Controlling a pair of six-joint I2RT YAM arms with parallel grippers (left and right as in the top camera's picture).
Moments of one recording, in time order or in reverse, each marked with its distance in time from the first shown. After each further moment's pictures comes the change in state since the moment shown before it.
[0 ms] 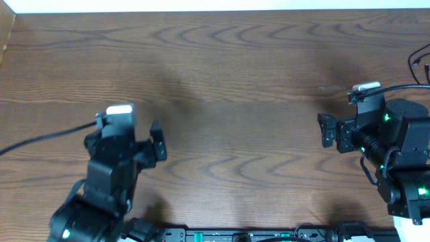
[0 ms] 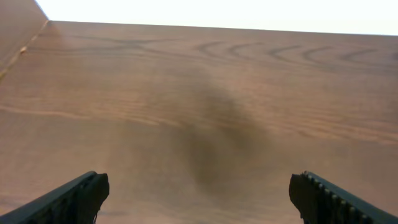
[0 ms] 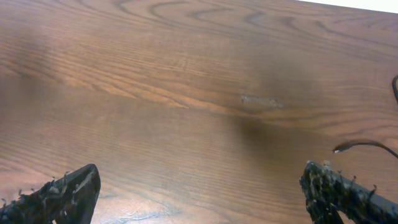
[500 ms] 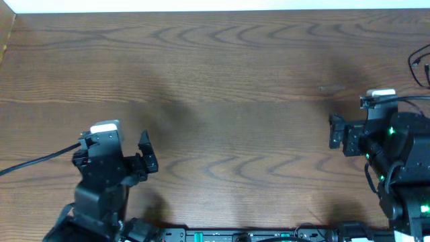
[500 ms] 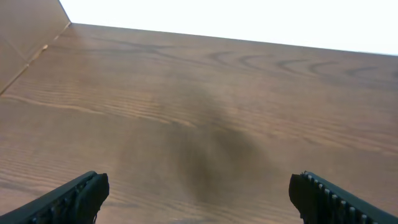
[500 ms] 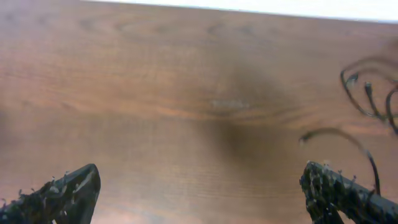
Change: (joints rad) left arm 0.000 -0.111 -0.043 -0.014 -0.034 -0.028; right arm 0.000 -0.086 -0.042 0.032 0.132 0.053
